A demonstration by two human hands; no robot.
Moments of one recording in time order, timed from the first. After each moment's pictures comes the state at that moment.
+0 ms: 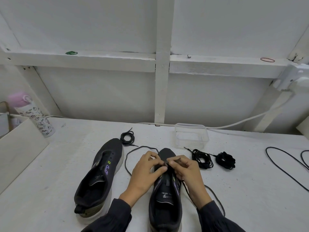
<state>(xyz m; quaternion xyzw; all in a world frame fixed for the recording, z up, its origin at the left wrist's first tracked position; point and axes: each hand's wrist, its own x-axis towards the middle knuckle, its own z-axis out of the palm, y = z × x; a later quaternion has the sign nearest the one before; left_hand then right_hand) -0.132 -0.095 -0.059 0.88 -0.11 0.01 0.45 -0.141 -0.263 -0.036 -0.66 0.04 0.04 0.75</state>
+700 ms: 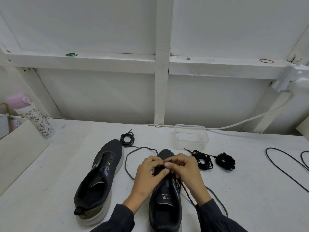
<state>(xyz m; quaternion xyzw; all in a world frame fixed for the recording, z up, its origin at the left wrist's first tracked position) -0.141 -0.111 -0.057 0.82 -0.08 0.07 0.56 -0.134 -0.261 -0.021 -0.74 0.00 0.02 0.67</state>
